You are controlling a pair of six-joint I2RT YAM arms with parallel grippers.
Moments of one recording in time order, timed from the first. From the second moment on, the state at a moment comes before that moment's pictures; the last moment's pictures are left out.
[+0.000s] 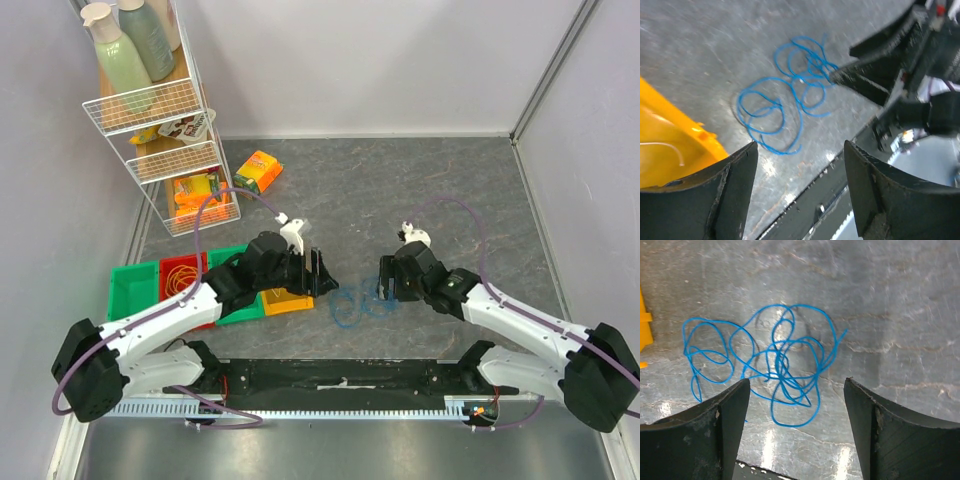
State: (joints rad) left arm -0.81 1.09 0.71 -0.20 0.12 -0.62; right arm 0.73 1.09 0.61 -0.41 0.18 0.61
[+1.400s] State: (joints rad) left arm -0.94 1.29 0.70 0.06 0.24 -0.51; right arm 0.73 0.60 0.74 -0.49 0.01 0.59
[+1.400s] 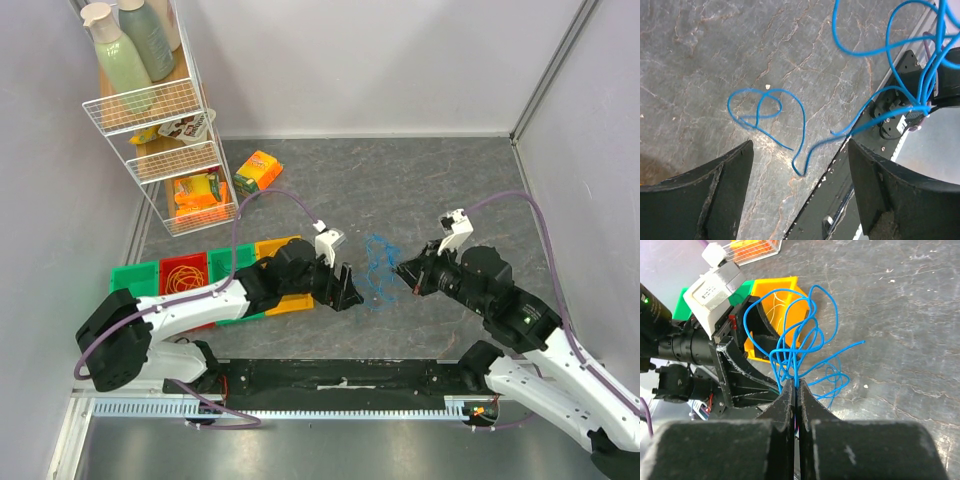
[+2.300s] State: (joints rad) left arm -0.94 1.08 0.81 -0.04 0.33 -0.51; right arm 0.72 0.87 0.73 -0.64 0.10 0.52
